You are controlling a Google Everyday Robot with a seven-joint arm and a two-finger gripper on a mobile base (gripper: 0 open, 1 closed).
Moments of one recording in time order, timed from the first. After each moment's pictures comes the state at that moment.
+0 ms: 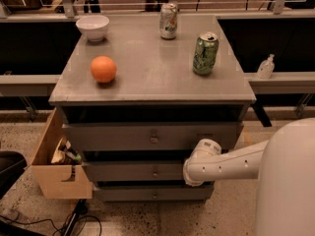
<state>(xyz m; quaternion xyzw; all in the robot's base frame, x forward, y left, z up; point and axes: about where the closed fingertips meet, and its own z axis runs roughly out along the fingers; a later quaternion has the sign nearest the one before) 0.545 -0.135 0.415 -0.69 0.71 -0.07 0.12</state>
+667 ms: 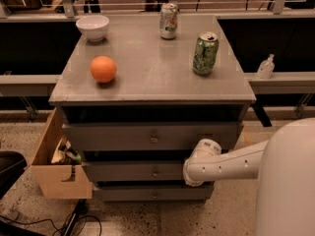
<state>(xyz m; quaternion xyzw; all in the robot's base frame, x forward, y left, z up) 0.545 -0.135 0.415 -0.69 0.71 -0.07 0.12</state>
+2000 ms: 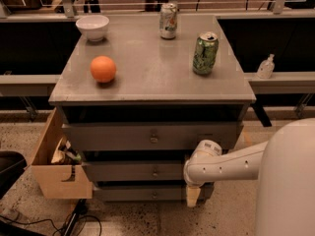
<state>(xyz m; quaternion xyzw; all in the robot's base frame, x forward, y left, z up) 0.545 -0.135 0.415 -0.69 0.71 -0.07 0.12</state>
